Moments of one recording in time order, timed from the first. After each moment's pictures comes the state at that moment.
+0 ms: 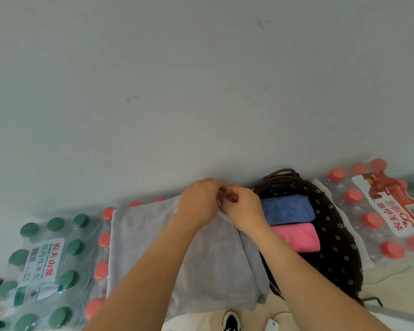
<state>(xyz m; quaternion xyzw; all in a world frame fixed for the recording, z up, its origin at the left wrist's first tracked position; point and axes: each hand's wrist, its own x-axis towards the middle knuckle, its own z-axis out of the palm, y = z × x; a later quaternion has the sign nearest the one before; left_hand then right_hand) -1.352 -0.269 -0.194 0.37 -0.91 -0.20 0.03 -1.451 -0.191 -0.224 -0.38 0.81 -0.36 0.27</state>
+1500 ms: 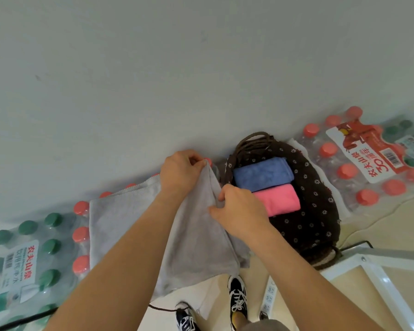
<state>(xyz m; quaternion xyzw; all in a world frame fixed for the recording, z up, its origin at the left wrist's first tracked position) -1.389 -0.265 -0.217 0.47 -0.83 -0.27 0.12 -1.447 -0.114 -0.206 -0.41 0.85 -0.20 0.28</state>
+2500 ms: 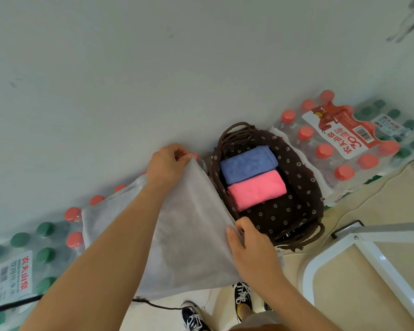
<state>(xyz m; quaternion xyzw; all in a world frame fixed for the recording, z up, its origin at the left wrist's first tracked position) -1.388 -0.274 -0.218 0.44 -0.84 -0.28 0.09 -1.392 -0.016 -0.235 -0.29 0.84 -0.37 0.27</state>
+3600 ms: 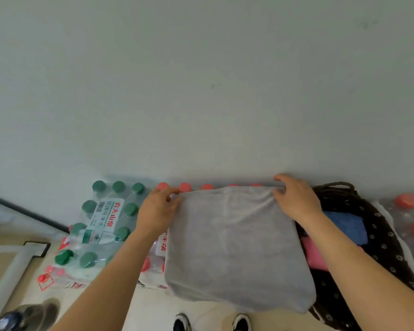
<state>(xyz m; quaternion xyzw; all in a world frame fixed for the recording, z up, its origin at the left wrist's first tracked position) -1.170 -0.288 -0.210 0.62 -0.74 -0.23 0.14 -1.485 -0.211 -0.225 -0.49 0.83 -0.17 0.21</state>
